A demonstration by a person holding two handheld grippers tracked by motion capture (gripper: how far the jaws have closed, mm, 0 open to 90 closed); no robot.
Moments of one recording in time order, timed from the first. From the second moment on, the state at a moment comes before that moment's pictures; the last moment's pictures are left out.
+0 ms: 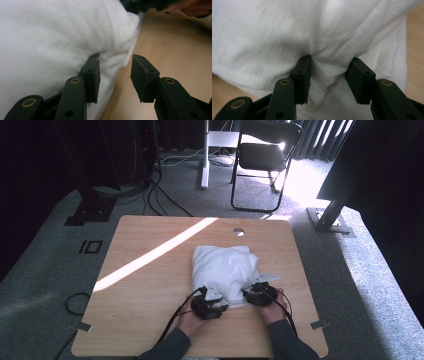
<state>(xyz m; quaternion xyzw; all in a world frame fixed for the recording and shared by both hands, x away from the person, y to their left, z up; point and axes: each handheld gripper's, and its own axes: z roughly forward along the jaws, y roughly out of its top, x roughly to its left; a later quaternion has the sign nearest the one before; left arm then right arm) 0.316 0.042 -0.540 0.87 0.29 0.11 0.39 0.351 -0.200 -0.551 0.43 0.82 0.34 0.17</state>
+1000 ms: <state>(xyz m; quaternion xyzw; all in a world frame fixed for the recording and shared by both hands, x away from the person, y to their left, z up) 0.324 0.194 -0.522 0.75 0.46 0.19 0.43 0.352 -0.190 -0.510 0.44 0.77 0.41 0.23</state>
